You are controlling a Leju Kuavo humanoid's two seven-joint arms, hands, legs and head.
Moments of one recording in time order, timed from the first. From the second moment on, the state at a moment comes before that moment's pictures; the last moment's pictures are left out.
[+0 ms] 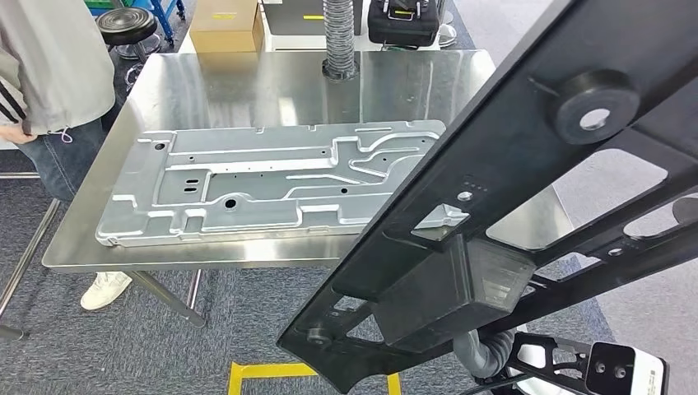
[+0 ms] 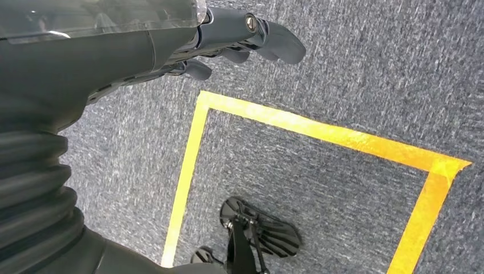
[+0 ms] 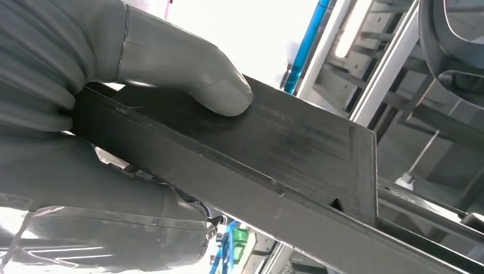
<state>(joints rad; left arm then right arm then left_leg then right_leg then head) -0.07 0.00 1.32 -0.23 -0.95 0.09 -0.36 -0.16 -0.22 0.52 -1.97 -0.23 0.26 -0.70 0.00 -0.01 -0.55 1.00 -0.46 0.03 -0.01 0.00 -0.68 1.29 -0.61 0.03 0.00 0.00</state>
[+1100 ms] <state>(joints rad) -0.08 0.00 1.33 -0.23 -0.95 0.10 -0.34 -0.25 -0.28 0.53 -1.98 -0.24 0.04 -0.70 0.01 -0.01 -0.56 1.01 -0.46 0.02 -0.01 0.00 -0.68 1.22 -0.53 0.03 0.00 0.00</state>
